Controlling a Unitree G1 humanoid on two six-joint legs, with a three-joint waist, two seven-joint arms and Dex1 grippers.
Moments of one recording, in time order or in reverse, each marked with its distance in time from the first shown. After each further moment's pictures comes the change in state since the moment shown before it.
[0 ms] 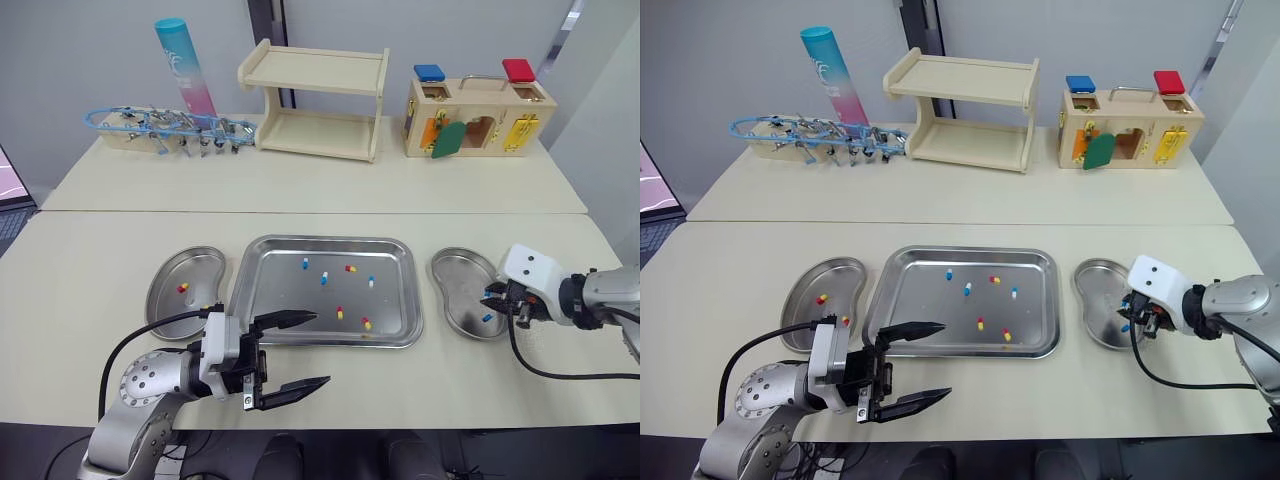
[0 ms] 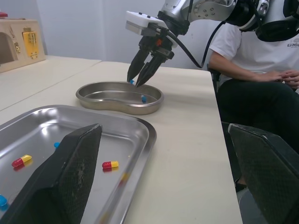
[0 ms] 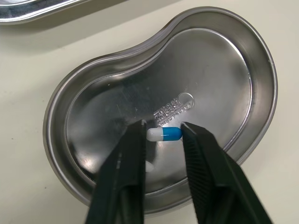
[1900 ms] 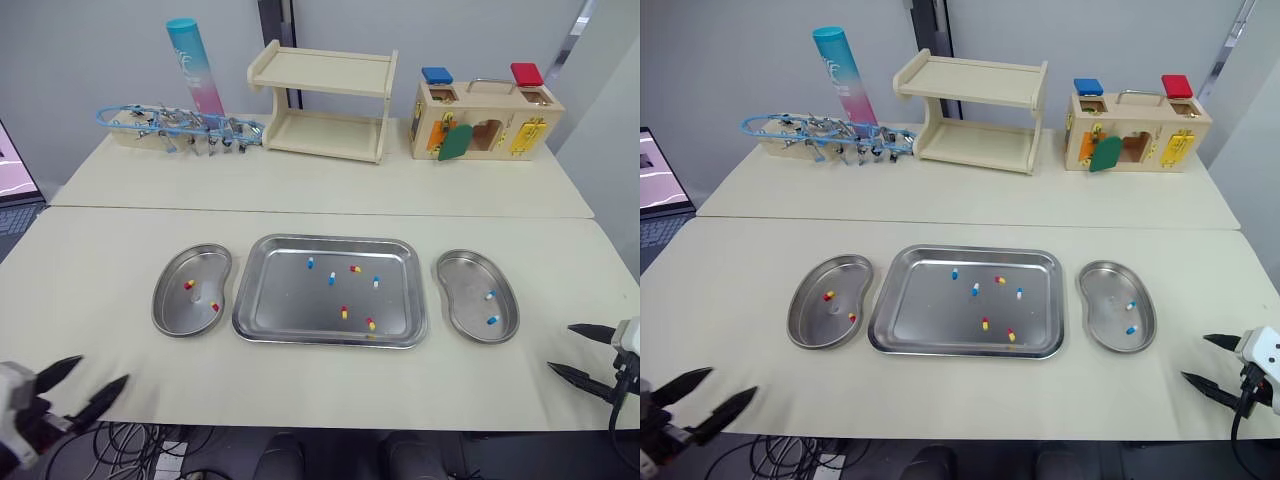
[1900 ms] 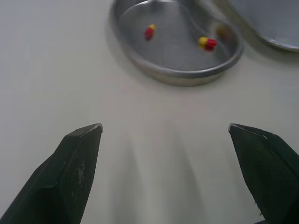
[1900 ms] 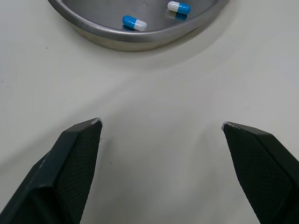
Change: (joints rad) left arm 0.478 -0.004 0.652 0.120 0.026 0.129 0.198; right arm 0.496 0.118 -0.462 0.568 0.197 -0.826 0.132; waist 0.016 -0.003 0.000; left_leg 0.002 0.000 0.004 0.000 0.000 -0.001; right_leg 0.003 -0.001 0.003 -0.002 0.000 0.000
